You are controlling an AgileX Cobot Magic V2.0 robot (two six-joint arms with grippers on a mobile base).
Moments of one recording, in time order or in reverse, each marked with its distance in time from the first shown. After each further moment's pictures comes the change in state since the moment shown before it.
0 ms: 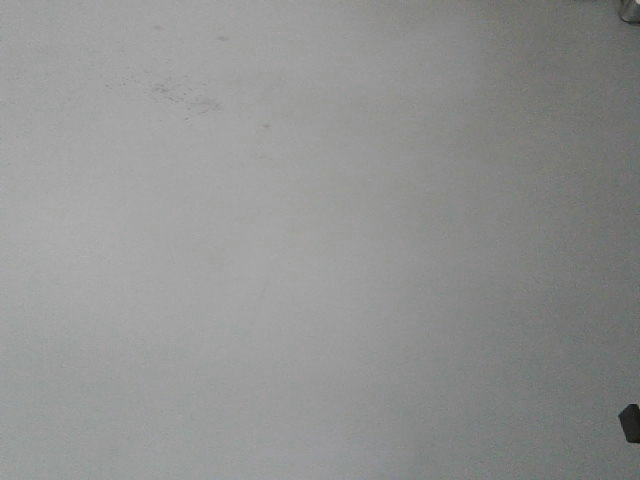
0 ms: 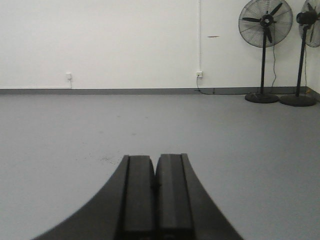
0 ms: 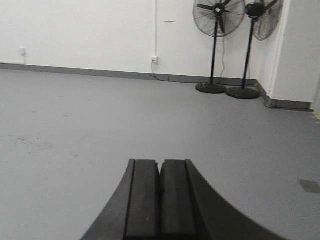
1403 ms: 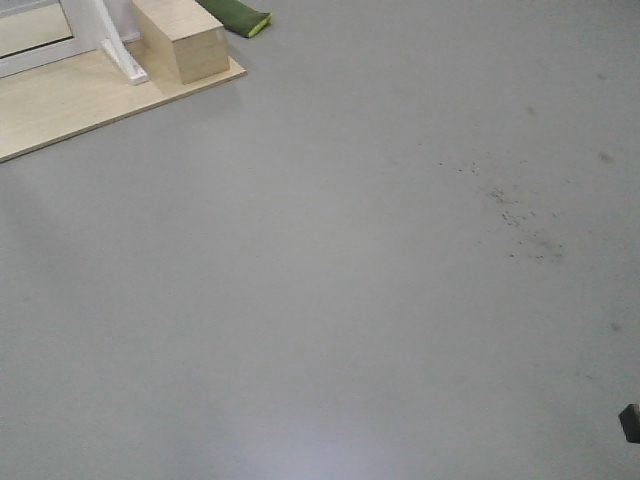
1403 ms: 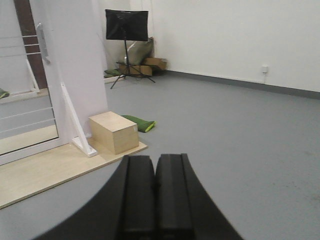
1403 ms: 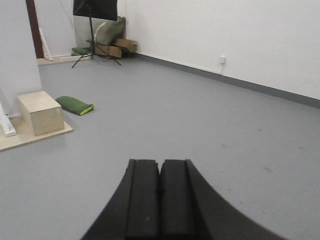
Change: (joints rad) left arm 0.000 0.000 0.000 0.000 0.000 0.000; right arm 0.000 0.000 0.000 0.000 0.000 0.000
